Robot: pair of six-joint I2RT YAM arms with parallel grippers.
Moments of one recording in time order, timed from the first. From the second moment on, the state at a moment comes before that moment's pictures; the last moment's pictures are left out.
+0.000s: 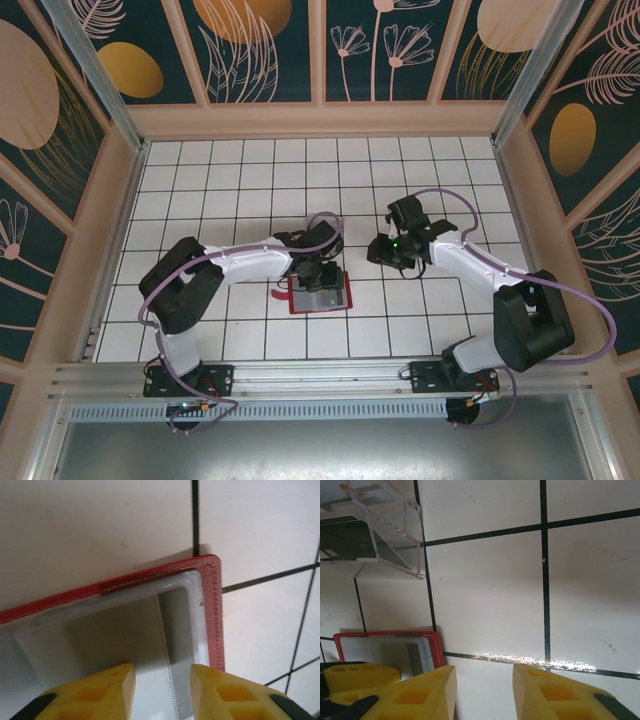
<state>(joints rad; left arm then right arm) -0.89 1.85 1.14 -0.49 0.23 -0.89 0.45 1.41 0.87 -0.58 -0.23 0.57</state>
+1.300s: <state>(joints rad) -1.03 2.09 1.57 -1.05 -0.12 -0.84 0.41 1.41 0.82 -0.55 -0.26 0.49</state>
